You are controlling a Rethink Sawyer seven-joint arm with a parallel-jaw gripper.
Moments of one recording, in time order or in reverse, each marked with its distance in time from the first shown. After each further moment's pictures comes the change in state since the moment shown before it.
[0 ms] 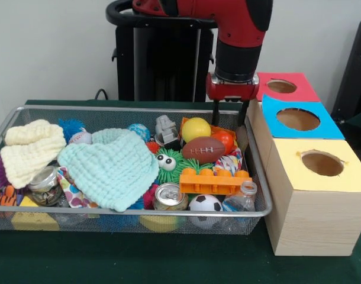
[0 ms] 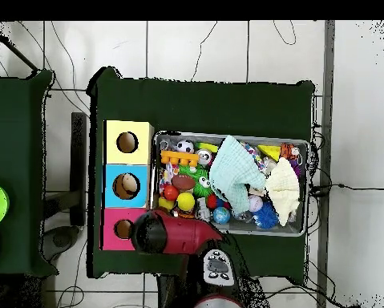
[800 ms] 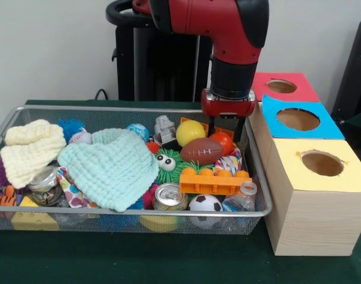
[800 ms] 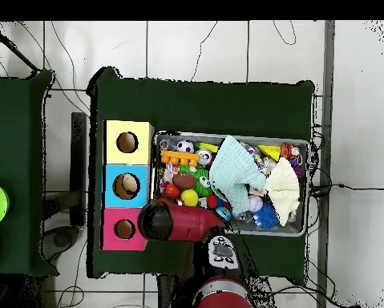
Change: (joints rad) arm -0.021 0.061 0.001 -0.086 0.000 0.000 0.000
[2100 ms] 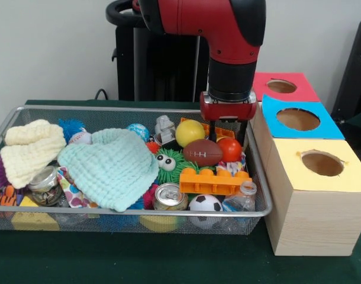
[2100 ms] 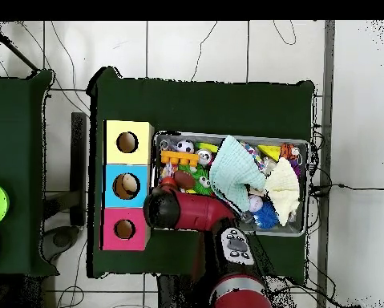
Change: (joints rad) arm -0.070 -0.028 0.065 -0.047 -0.001 0.053 0.000
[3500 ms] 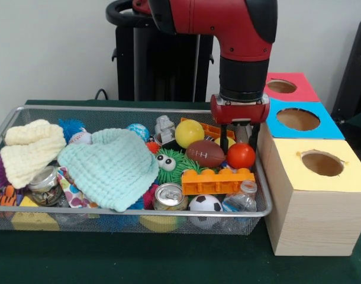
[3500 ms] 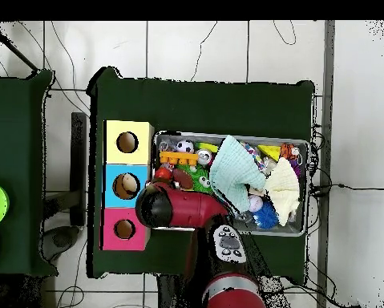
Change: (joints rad) arm 0.027 -0.008 0.010 -0.015 -0.021 -0.086 0.000
